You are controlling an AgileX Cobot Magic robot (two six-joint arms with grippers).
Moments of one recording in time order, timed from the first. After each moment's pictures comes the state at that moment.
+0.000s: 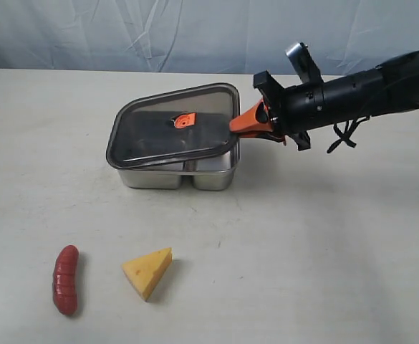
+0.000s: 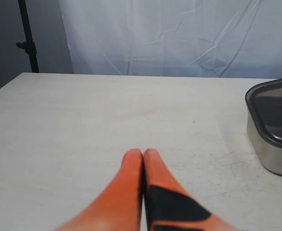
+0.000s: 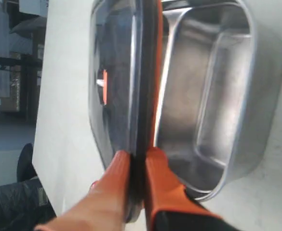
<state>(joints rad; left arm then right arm) 0.04 0.00 0.00 0.04 0.25 -0.07 0.29 2.02 -1.19 1.41 0.98 -0.88</state>
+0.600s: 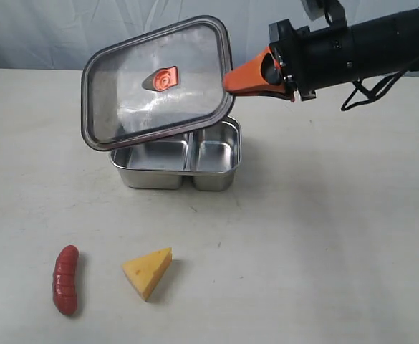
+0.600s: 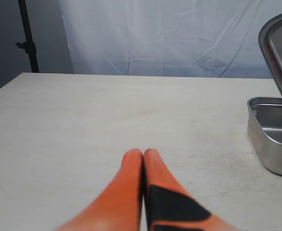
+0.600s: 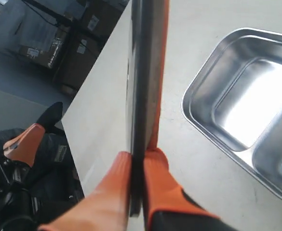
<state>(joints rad) 0.04 0.00 0.00 0.04 0.25 -0.07 0.29 1.77 -1.19 1.37 1.14 -1.00</state>
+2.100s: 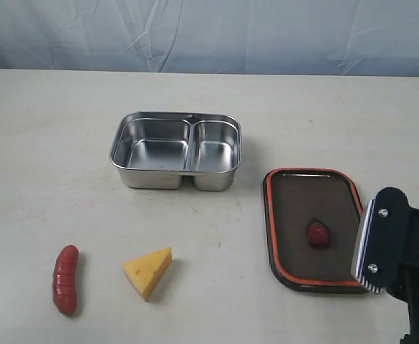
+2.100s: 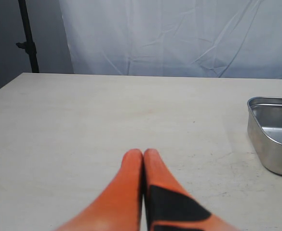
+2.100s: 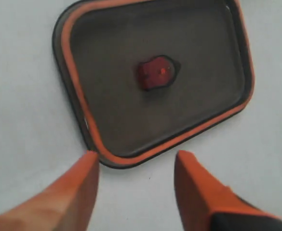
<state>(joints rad) 0.04 0.00 0.00 0.04 0.25 -0.07 0.75 0.95 -0.39 -0.30 0.59 -0.47</state>
